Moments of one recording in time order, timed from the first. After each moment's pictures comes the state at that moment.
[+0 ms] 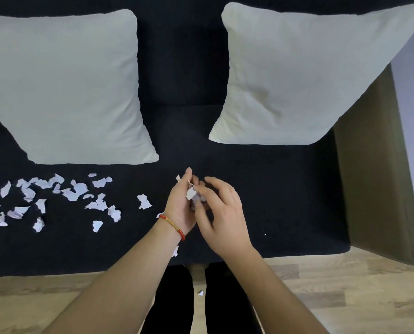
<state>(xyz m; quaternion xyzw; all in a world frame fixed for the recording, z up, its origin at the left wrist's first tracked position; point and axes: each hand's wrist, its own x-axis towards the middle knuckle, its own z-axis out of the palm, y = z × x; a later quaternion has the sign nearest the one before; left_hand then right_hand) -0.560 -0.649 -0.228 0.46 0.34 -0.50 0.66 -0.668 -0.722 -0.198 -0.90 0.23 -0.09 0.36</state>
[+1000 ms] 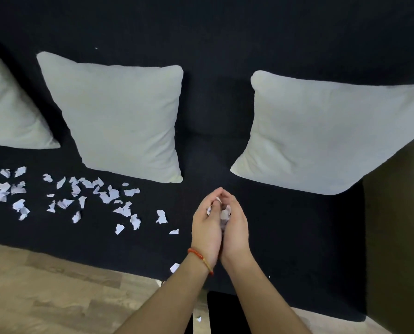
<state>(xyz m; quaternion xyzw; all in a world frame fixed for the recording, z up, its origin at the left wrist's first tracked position) -0.594 -0.710 -0.154 0.63 0.23 -0.29 0.68 -0.612 -0.760 -0.159 -0.40 0.49 0.03 0.77</state>
